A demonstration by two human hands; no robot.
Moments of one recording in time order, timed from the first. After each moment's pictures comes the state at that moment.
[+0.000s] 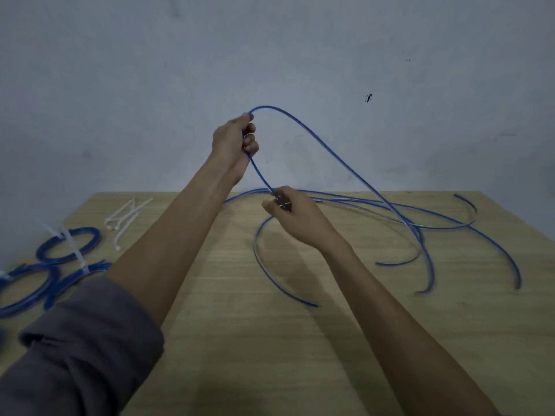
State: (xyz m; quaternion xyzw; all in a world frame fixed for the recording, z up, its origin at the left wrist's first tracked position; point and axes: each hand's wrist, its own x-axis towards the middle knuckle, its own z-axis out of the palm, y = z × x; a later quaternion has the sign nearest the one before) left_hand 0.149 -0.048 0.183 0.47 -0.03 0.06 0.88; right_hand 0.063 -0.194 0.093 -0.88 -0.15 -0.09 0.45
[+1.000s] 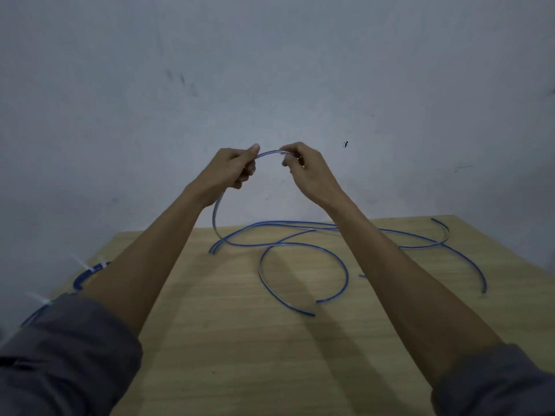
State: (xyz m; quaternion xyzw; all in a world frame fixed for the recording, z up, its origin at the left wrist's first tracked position) left_hand 0.052 -0.014 0.249 0.81 -0.21 0.10 0.54; right_hand 0.038 -0.210 0.228 -0.81 -0.19 -0.27 0.48
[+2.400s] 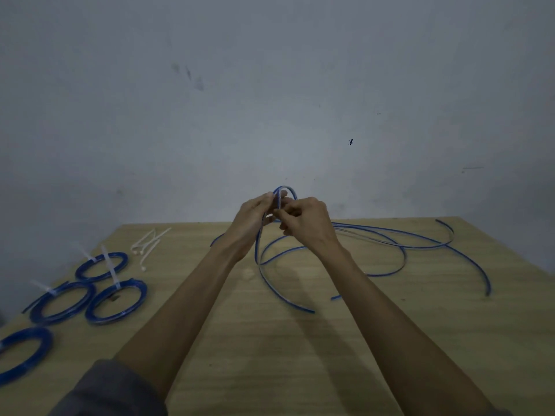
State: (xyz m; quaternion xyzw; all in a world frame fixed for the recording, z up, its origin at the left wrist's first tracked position) left_hand 0.028 -0.051 0.142 0.68 -0.21 0.03 0.70; right_hand 0.014 -0.199 0.145 -0.84 -0.14 -0.23 0.46
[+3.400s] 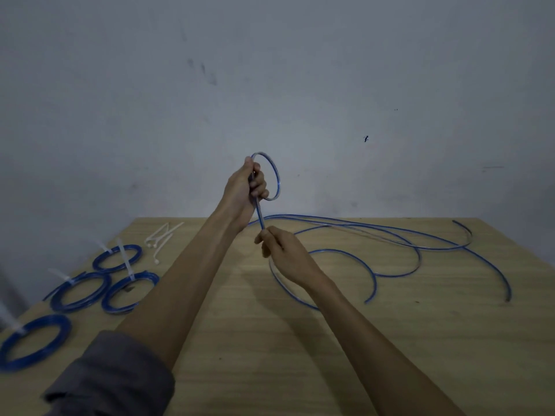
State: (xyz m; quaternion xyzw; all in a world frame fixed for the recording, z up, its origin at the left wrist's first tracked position) left_hand 0.047 -0.030 0.186 0.52 -0.13 0.04 0.85; right_hand -0.003 -0.153 0.087 -0.82 -0.24 -0.11 0.51
